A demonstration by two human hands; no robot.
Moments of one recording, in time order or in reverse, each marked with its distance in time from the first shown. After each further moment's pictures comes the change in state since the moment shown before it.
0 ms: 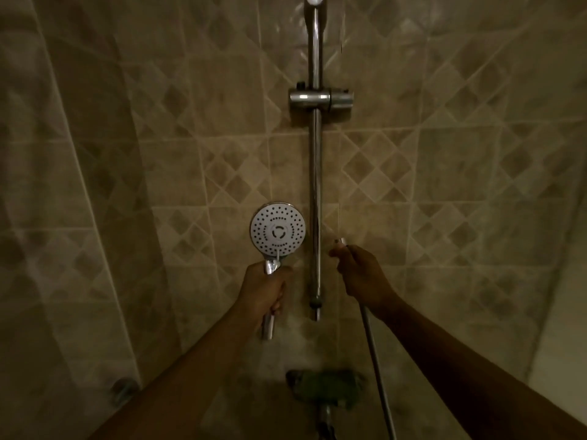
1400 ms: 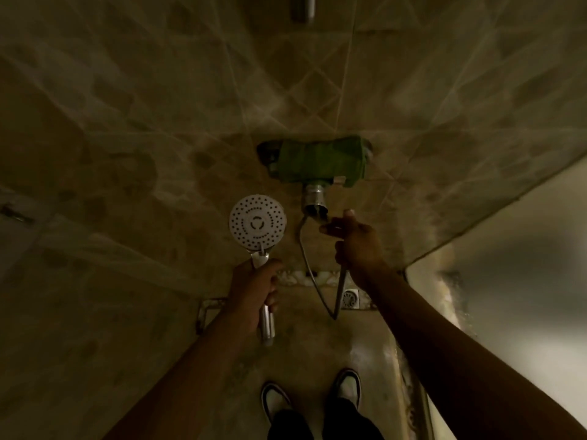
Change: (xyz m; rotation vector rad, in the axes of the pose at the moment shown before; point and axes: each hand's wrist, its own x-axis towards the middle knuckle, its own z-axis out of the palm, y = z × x) left_hand -0.118 -0.393 0.001 -0.046 0.082 -0.919; right_hand -0.211 0.346 0.113 0.355 0.069 1.094
